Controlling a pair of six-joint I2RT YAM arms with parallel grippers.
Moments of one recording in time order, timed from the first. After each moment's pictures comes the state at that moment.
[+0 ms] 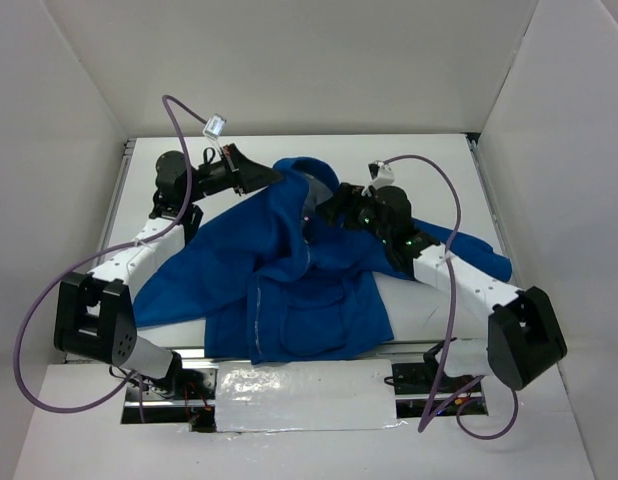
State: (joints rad) left arm -0.21 1.47 1.04 0.67 0.92 -1.02; right arm 0.50 1.28 0.79 0.22 -0.09 0.58
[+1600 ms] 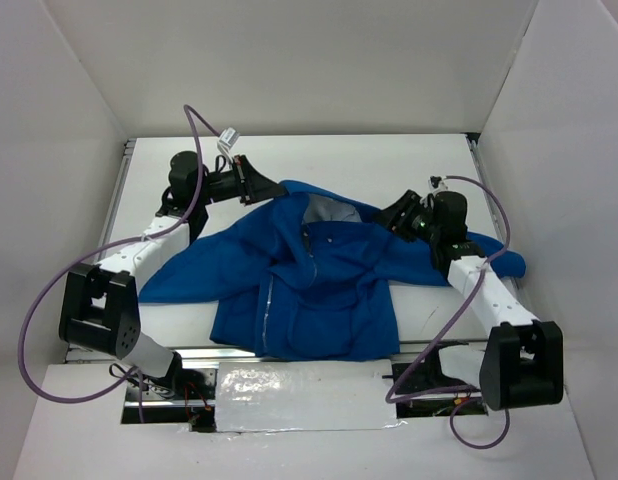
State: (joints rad) left arm -0.23 1.51 1.03 0.50 0.95 -0.98; right arm 0.06 1.15 0.68 0.04 -0.42 0.73
